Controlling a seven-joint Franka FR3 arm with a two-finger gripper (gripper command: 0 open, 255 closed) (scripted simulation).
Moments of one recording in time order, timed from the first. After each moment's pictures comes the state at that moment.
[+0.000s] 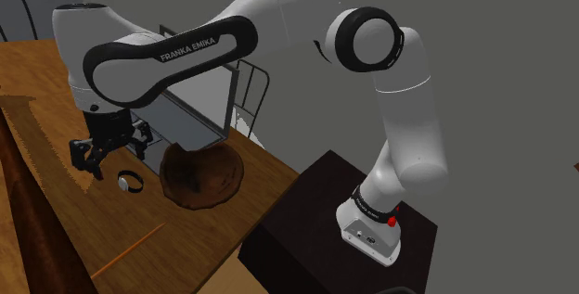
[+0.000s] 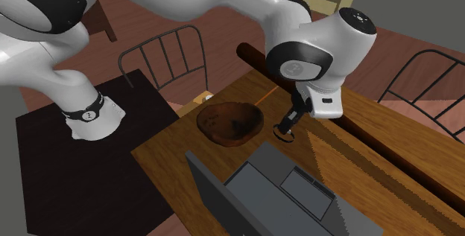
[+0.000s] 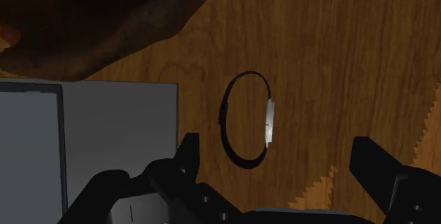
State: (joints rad) arm 0.39 0.70 0.42 -1.47 -0.16 2.02 0.67
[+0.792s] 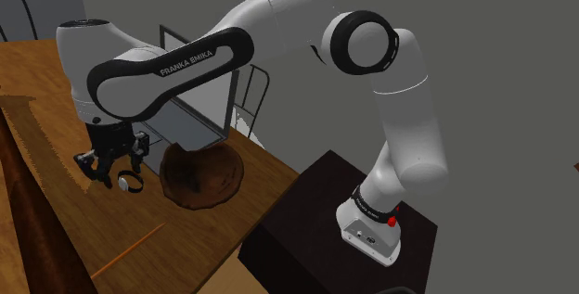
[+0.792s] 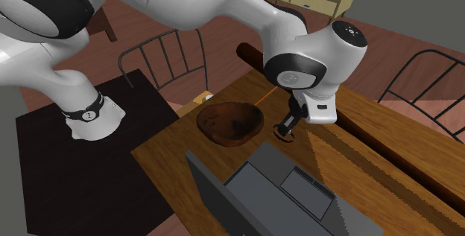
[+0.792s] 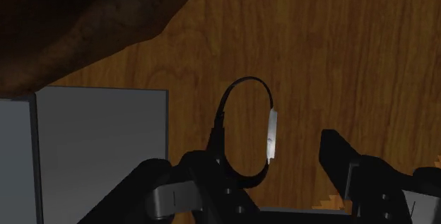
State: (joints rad) arm 0.40 0.73 0.41 -1.49 -0.17 2.07 0.68
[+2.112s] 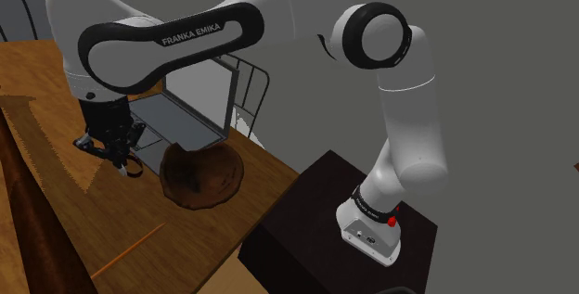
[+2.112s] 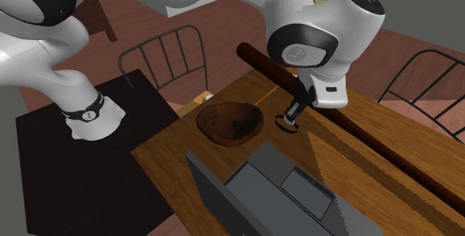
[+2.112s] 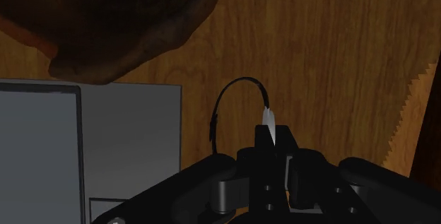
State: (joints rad) arm 0.39 0.66 0.43 -1.46 -0.15 1.98 0.67
